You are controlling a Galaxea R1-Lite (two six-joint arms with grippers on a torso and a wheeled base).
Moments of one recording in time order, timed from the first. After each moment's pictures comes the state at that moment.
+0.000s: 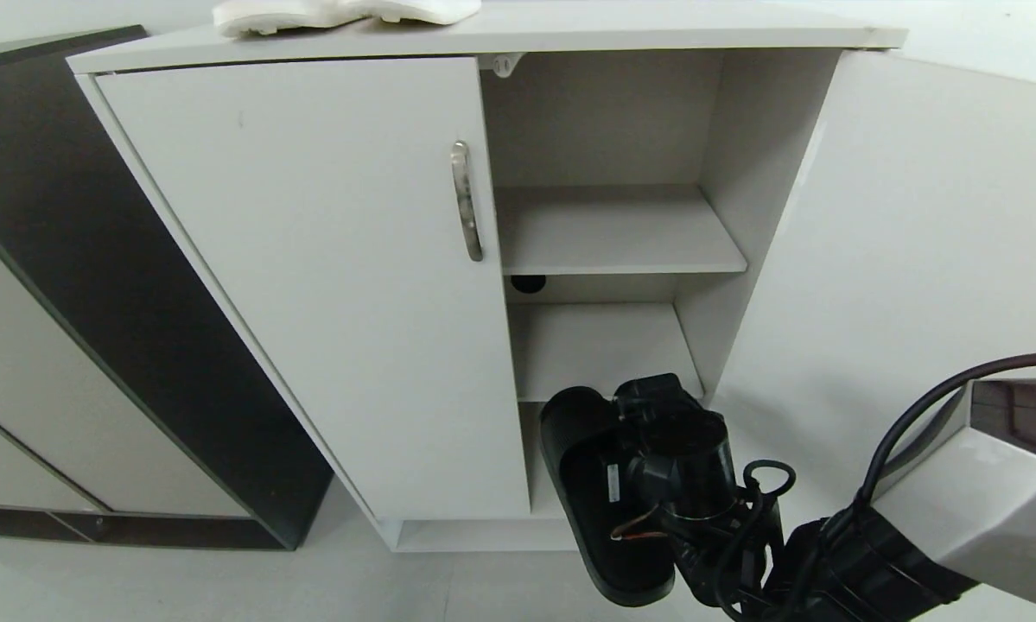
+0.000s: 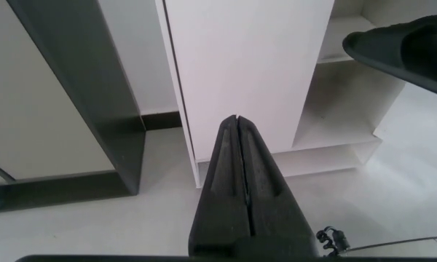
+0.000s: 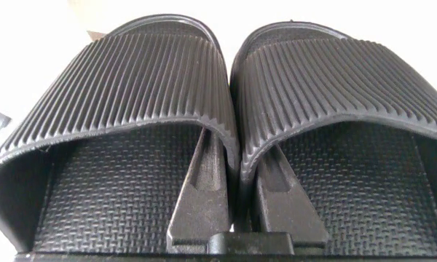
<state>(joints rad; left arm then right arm) 0.00 0.00 0.00 0.00 -0.06 0.06 0.85 2.10 -0.81 -1.01 -0.63 0.16</state>
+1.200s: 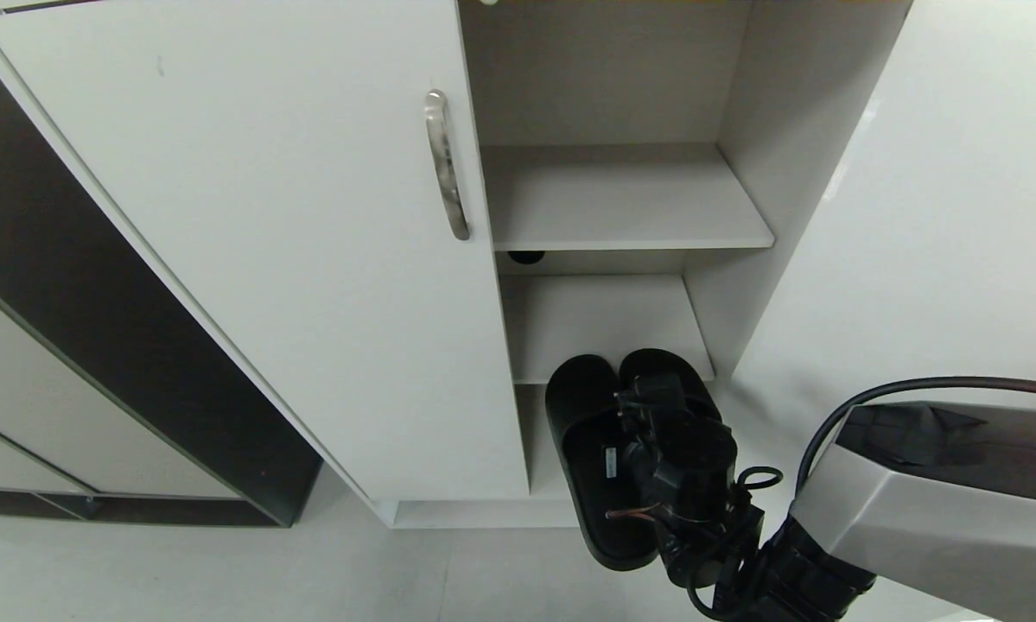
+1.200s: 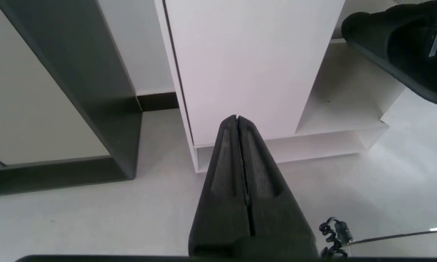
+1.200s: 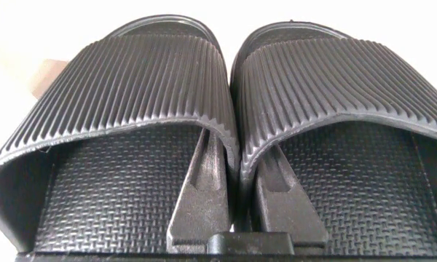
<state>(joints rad) 0.00 0.00 0.00 0.00 -0.06 0.06 0.81 2.25 -0.82 -1.40 -0.69 -0.01</state>
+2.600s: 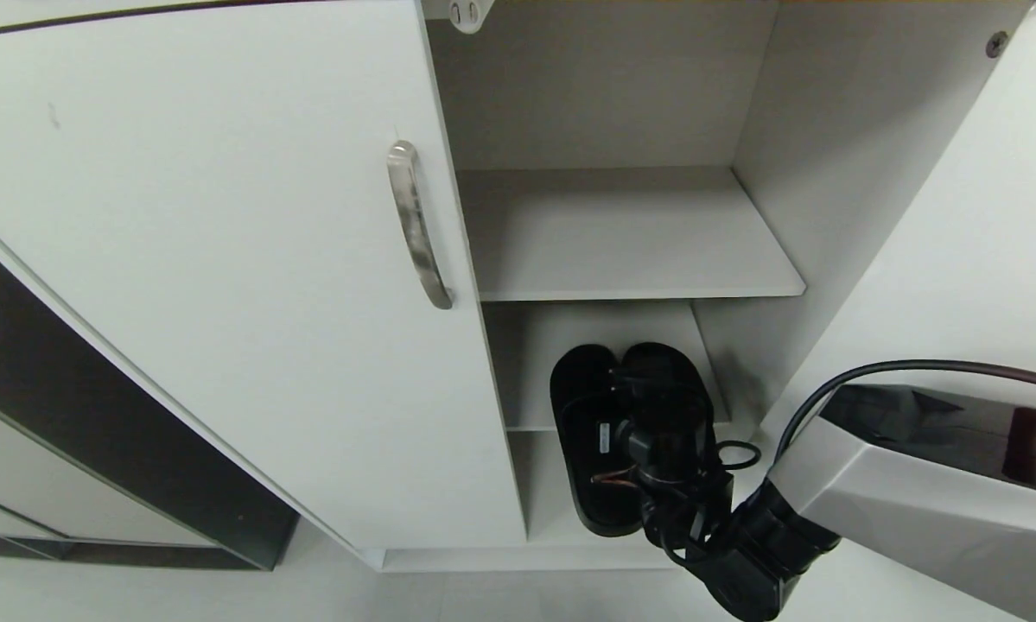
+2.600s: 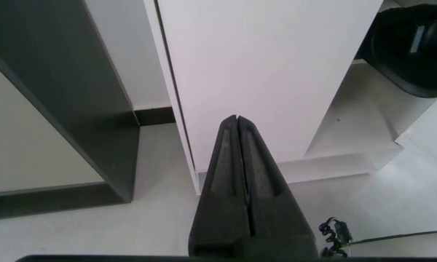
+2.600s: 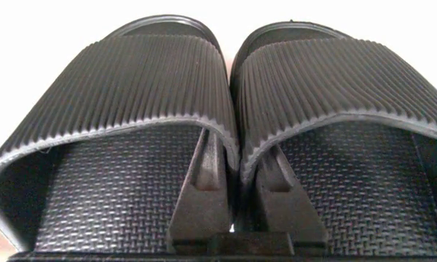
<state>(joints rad) 0.00 0.00 0.00 0.00 -0.06 0.05 0.76 2.30 -1.00 -1.22 -0.71 0.05</state>
